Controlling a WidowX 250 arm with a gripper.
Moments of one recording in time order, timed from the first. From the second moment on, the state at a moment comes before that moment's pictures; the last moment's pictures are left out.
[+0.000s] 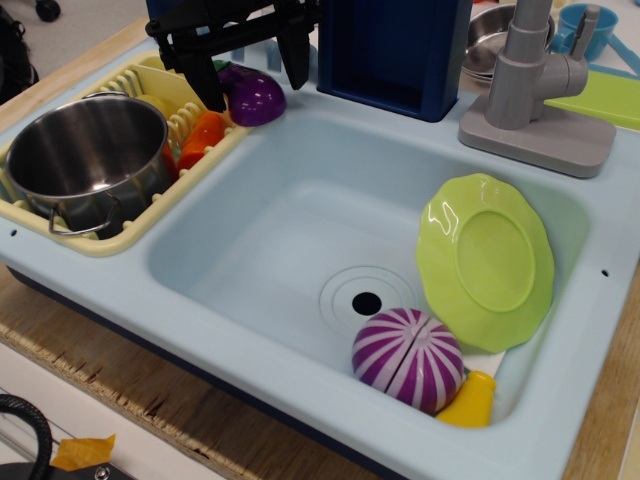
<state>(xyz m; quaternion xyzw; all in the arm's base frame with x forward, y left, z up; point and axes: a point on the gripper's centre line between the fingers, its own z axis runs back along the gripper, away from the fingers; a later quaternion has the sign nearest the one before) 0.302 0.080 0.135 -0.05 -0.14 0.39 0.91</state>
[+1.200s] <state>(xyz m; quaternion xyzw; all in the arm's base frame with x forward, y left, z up) 0.238 0.113 0.184 0.02 -0.17 0.48 0.86</state>
